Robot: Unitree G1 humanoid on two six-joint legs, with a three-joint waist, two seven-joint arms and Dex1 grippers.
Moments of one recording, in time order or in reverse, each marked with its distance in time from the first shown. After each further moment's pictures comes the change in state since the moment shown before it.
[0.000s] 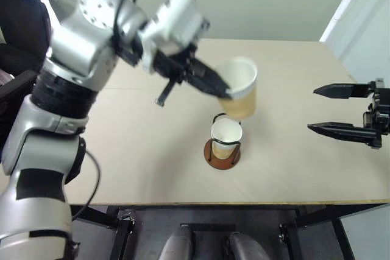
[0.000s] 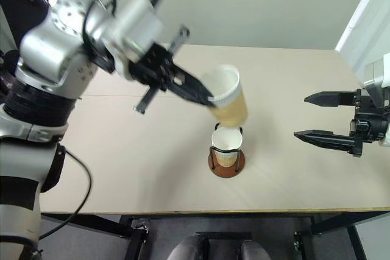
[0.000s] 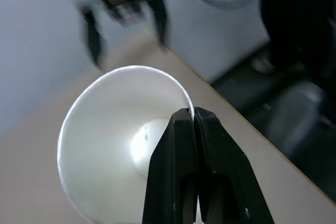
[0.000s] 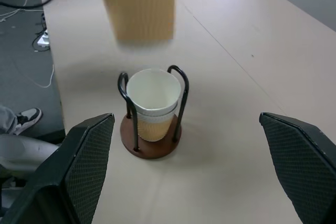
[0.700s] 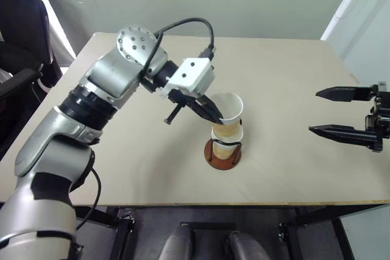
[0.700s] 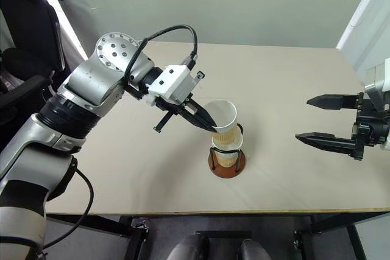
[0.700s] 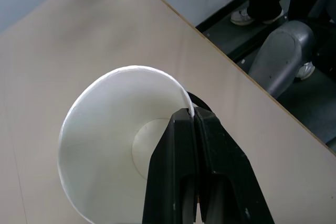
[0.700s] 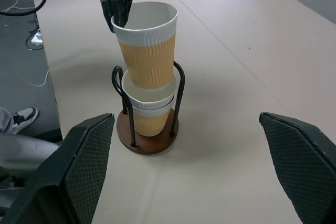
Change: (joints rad) left arm 0.045 -0.058 -0.089 0.083 0.158 -0.172 0.000; right arm 0.041 0.000 -0.036 -0.021 0.003 0.007 -0.019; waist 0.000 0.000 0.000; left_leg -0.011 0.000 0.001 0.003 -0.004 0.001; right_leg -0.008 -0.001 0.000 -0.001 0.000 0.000
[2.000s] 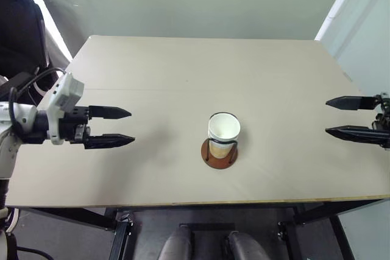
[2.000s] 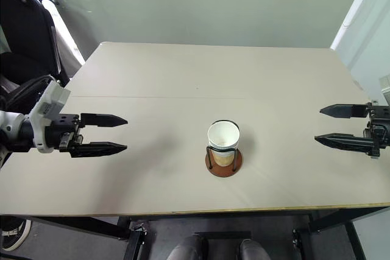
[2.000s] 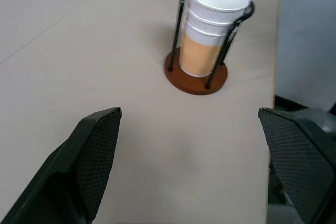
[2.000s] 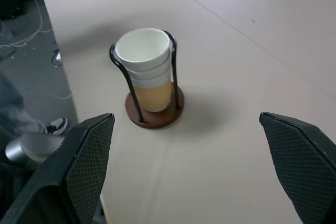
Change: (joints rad) left arm 0.907 0.360 0.903 -0.243 -0.132 0.579 0.148; right arm -0.073 -0.009 0.167 0.381 -0.126 -0.165 0.270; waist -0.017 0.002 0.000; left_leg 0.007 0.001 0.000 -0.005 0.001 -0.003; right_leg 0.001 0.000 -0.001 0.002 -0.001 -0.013
